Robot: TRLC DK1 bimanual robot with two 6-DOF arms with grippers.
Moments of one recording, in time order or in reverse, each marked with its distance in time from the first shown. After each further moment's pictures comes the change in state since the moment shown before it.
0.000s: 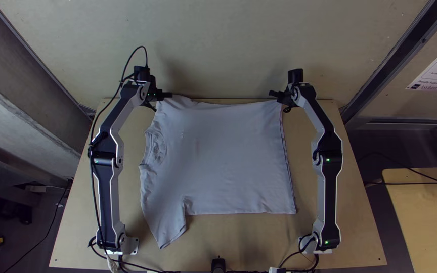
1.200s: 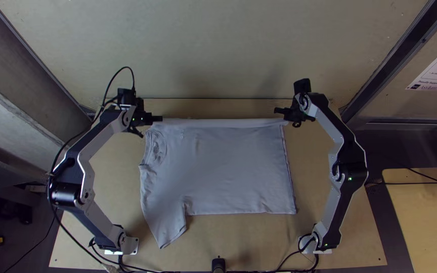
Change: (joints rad) left arm 0.022 -0.556 -0.809 0.155 0.031 0.000; right arm 0.009 -0.383 -0.528 -0.083 0.000 -0.071
